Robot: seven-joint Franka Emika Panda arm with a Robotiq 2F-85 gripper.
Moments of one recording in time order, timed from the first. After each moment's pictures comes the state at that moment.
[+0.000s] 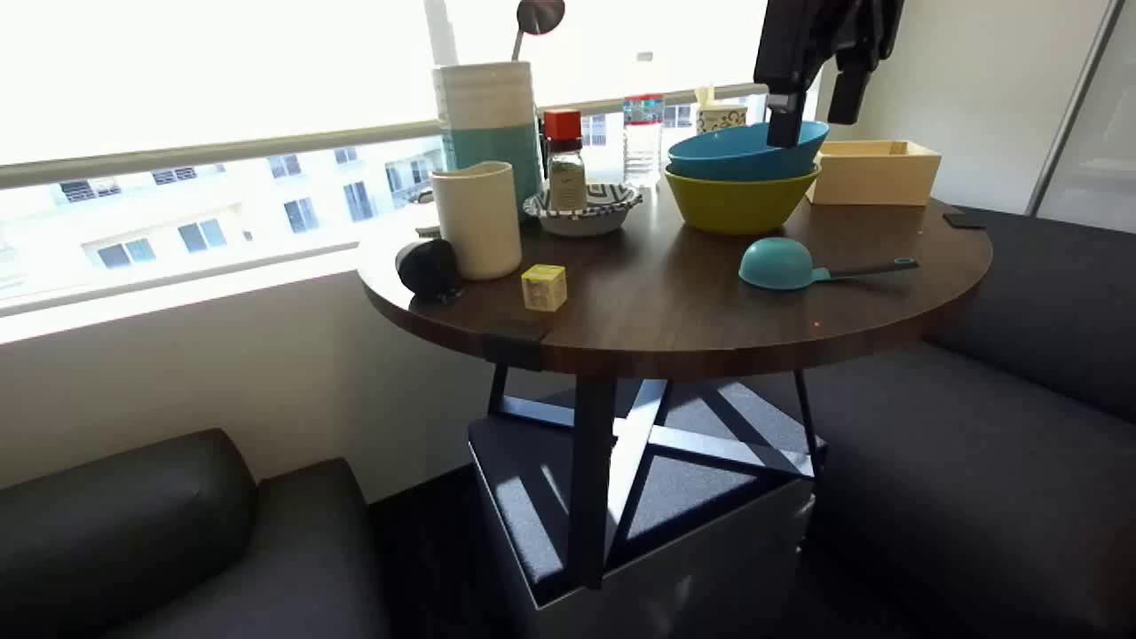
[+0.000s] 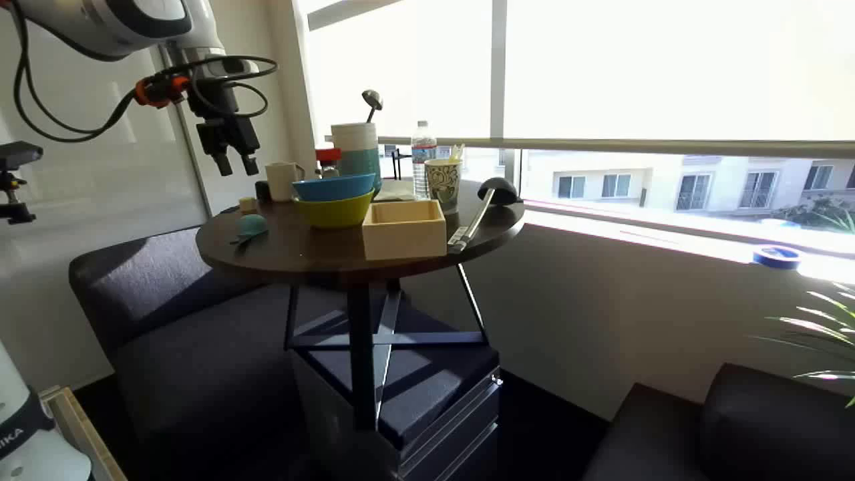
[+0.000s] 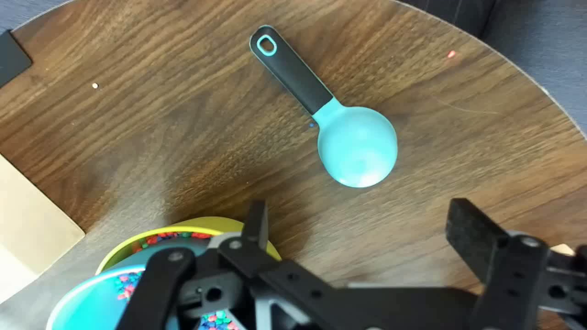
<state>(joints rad) 0.04 -0.45 0.21 -2.35 -0.03 1.99 0.20</state>
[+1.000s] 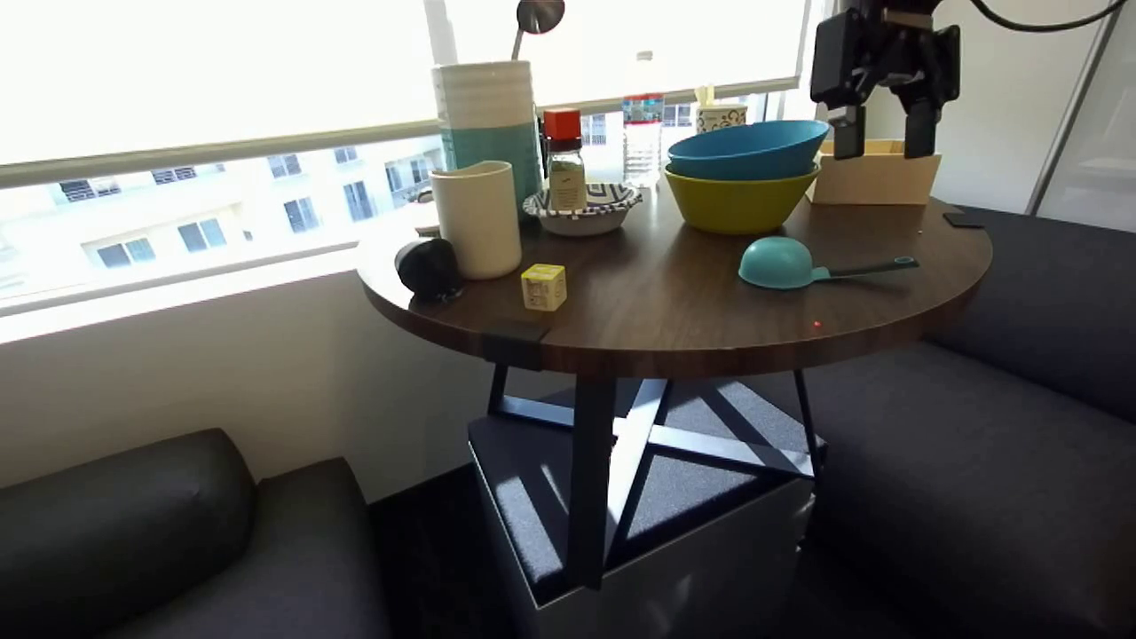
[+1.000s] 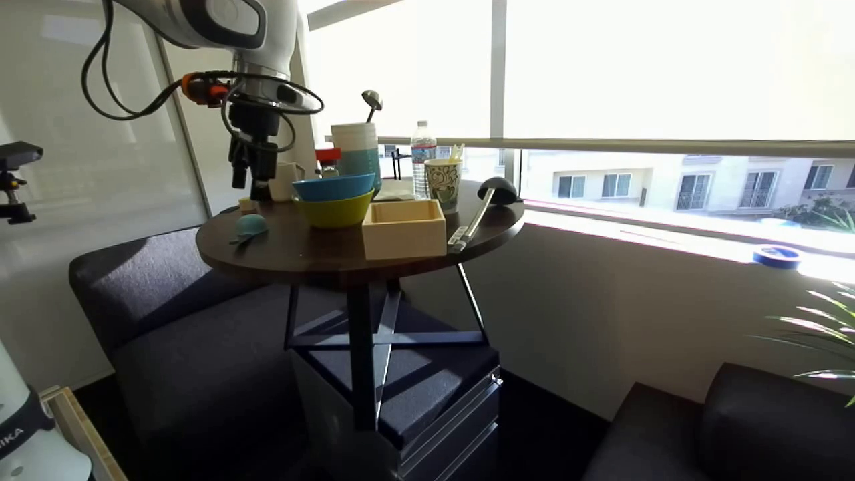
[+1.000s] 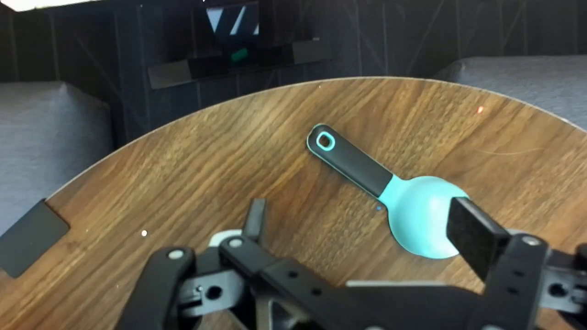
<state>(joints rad) 0.01 -0.28 -0.03 -2.23 0.13 1.69 0.14</state>
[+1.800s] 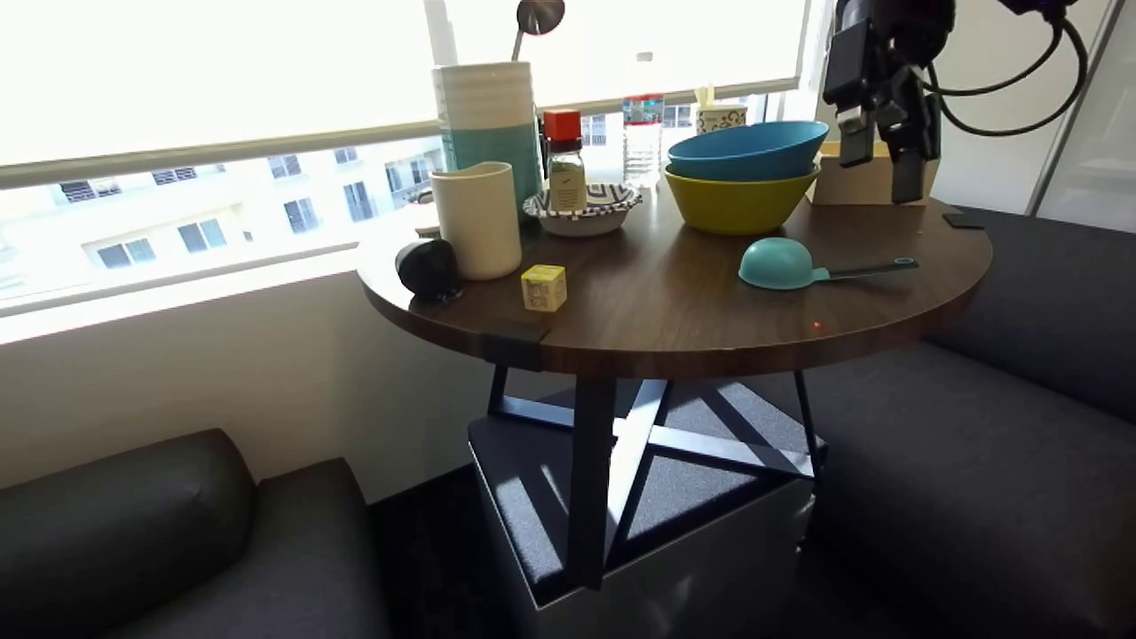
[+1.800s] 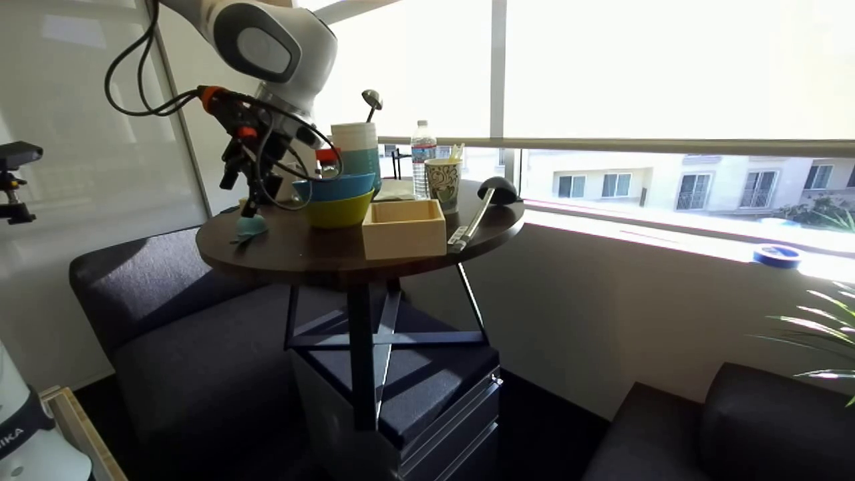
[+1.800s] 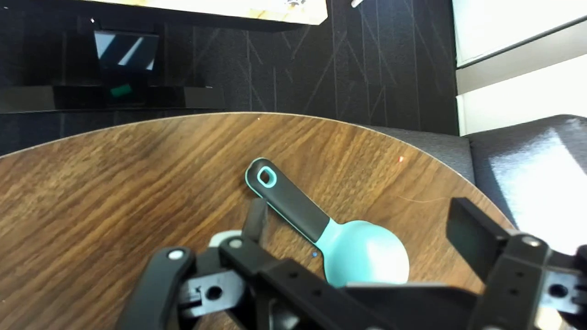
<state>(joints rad) -0.02 -0.18 -0.12 -2.23 0.39 1.59 -0.17</state>
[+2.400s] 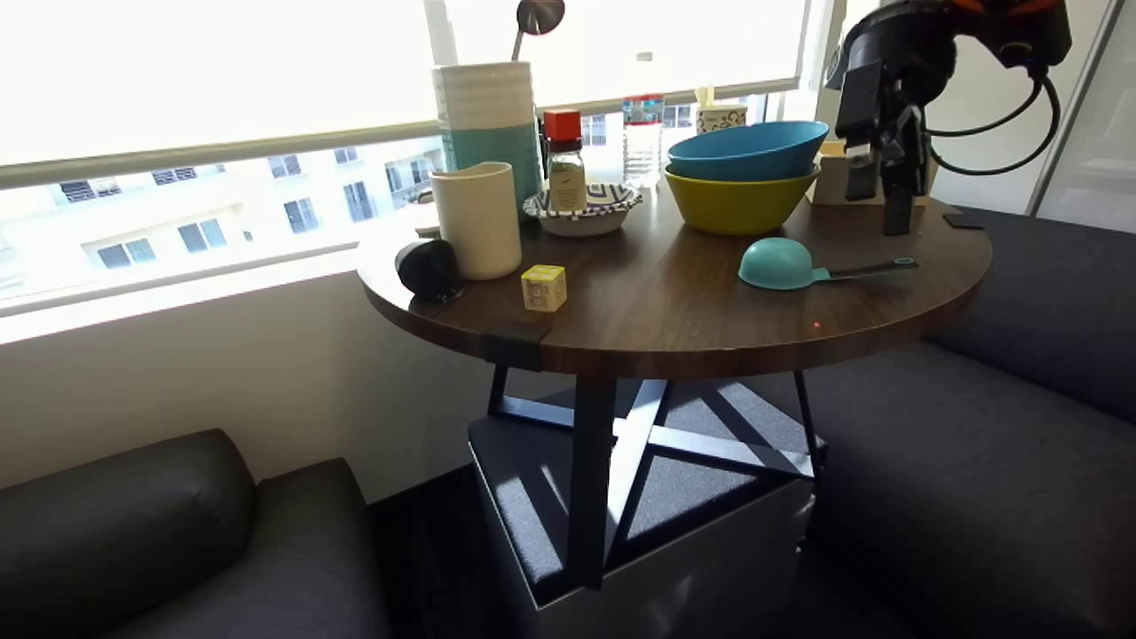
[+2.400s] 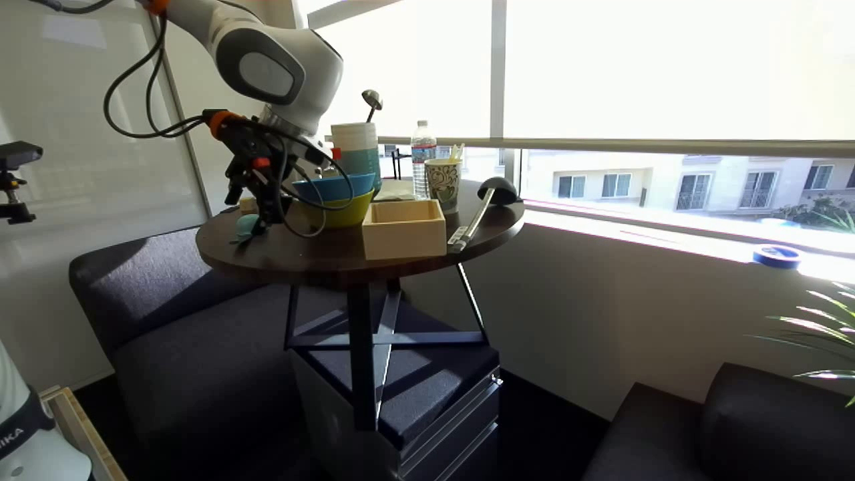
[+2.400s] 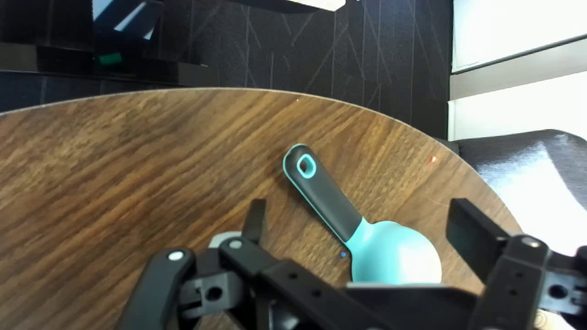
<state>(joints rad) -0.04 -0.17 -0.13 -2.30 0.40 1.68 -0.34</state>
